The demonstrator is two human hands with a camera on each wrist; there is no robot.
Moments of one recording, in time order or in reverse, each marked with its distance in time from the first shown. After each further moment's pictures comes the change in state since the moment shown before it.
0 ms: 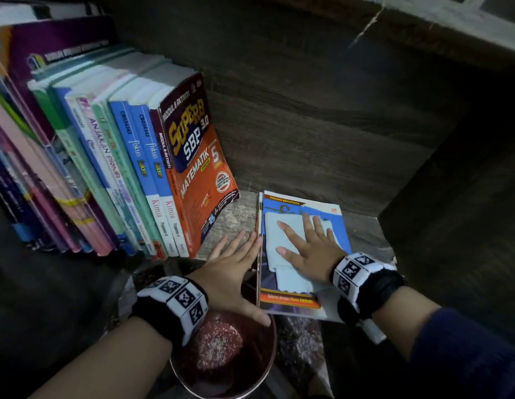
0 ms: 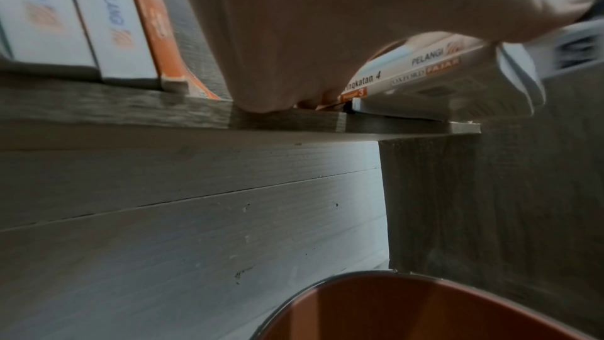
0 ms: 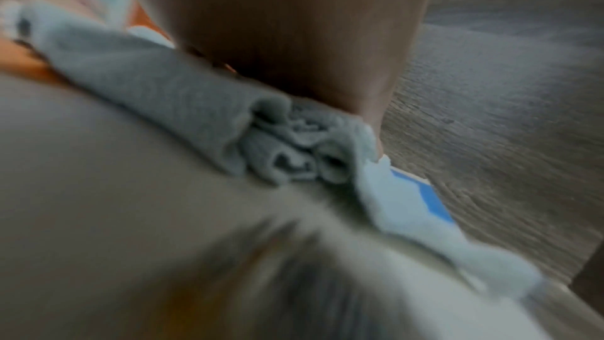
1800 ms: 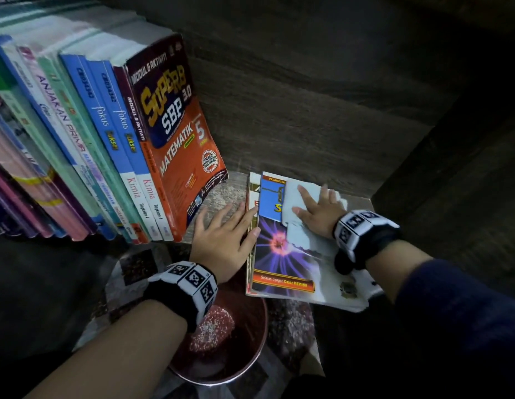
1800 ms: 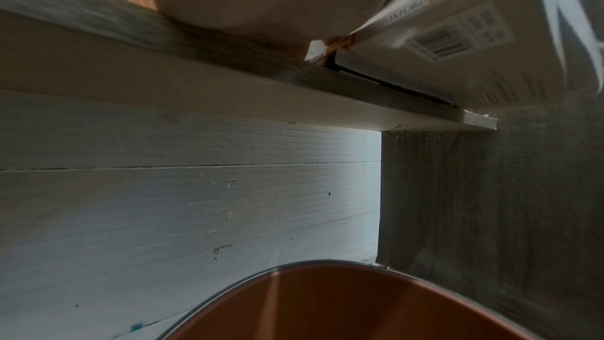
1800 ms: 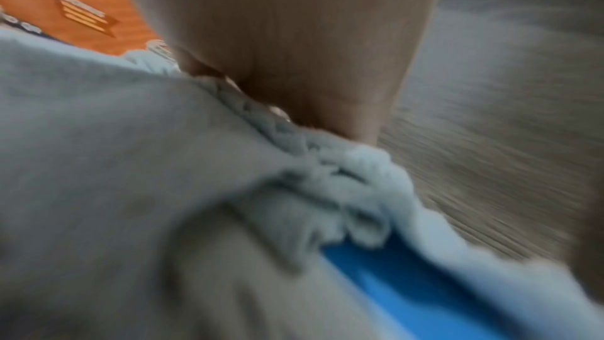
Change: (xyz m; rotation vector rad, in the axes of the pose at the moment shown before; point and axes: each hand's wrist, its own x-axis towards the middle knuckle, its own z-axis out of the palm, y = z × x) left_hand 0.044 -0.003 0.030 0.079 0.452 -0.227; right_hand 0.033 0.033 -0.017 -0.015 0.098 0.245
